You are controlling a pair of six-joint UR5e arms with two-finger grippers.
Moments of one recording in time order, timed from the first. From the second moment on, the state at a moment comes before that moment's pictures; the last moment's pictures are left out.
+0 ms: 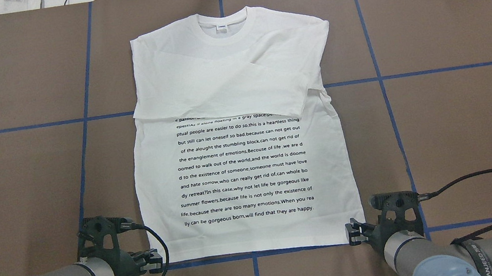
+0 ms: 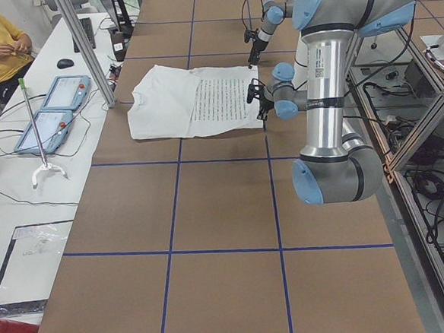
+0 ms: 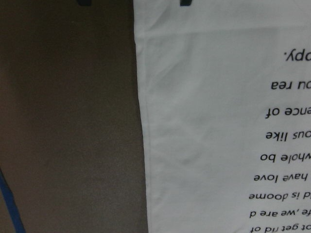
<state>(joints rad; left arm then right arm) -0.13 -1.63 -2.12 -2.01 -1.45 -1.34 0.01 -1.57 2.07 -1.30 1.17 1.62</state>
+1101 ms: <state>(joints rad) -0.13 -1.62 -2.13 -2.01 -1.45 -1.34 -0.06 -1.58 2.10 -1.30 1.12 1.67</state>
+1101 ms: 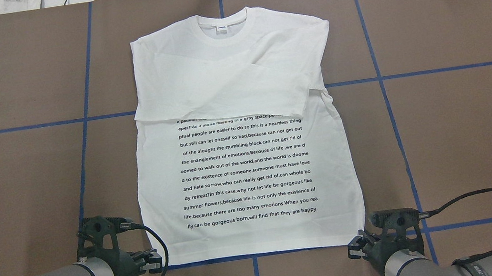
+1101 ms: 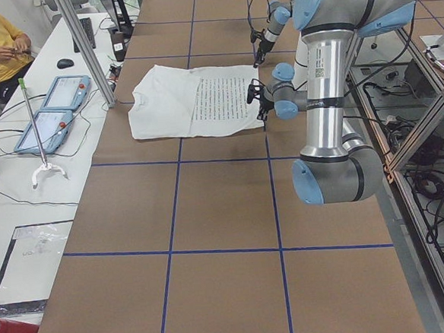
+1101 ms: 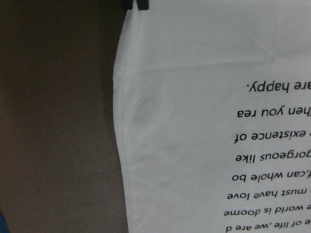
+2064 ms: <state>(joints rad) -0.31 -1.75 -2.56 -1.52 -1.71 -1.22 0.03 -1.56 2.67 -1.88 1.36 1.65</state>
